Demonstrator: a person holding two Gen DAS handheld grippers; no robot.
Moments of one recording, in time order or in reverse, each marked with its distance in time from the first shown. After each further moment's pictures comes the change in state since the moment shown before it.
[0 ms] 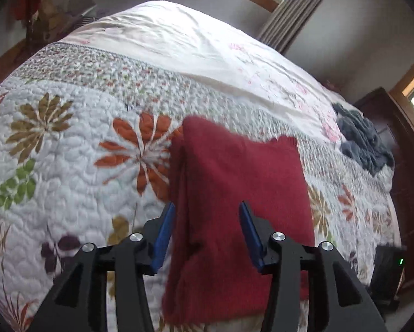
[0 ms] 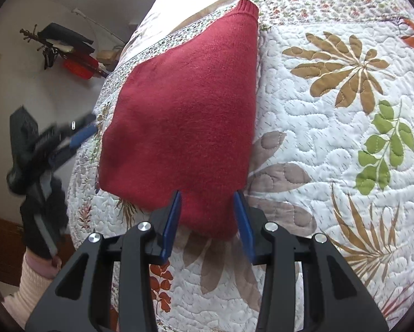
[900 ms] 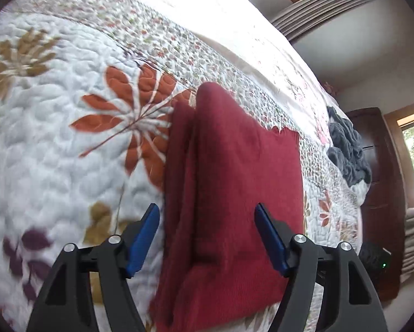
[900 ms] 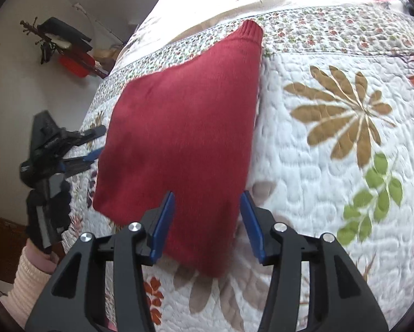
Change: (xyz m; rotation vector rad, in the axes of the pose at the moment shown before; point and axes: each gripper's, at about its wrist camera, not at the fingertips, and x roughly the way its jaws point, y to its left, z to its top) left arm 0.055 0.055 0.035 -0.213 0.171 -0.190; right arm 0.002 0.000 0.053 -0.041 -0.015 -0.023
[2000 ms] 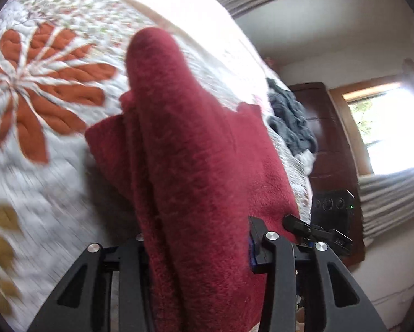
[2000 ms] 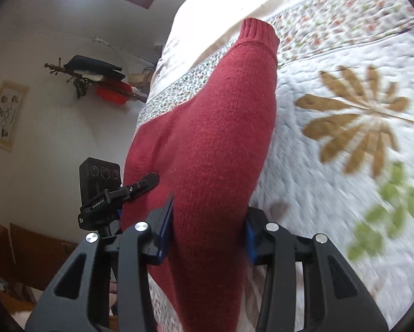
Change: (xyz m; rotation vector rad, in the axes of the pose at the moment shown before) left arm 0.034 -0.074 -0.066 0.140 0.090 -0.351; right arm -0.053 -0.048 0.010 0.125 -0.041 0.299
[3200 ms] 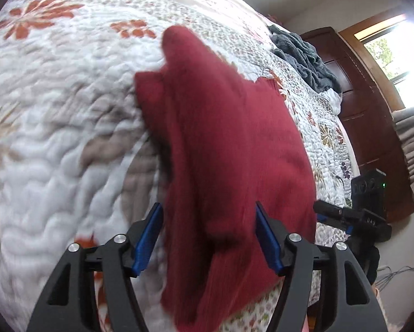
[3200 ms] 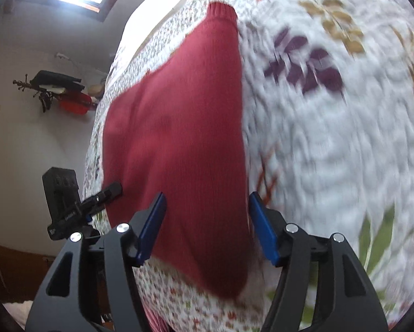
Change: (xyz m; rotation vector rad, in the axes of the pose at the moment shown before) left arm 0.043 -0.056 -0.173 0.144 0.097 0.278; right arm -0.115 -0.101 -0.181 0.146 -0.024 -0.208
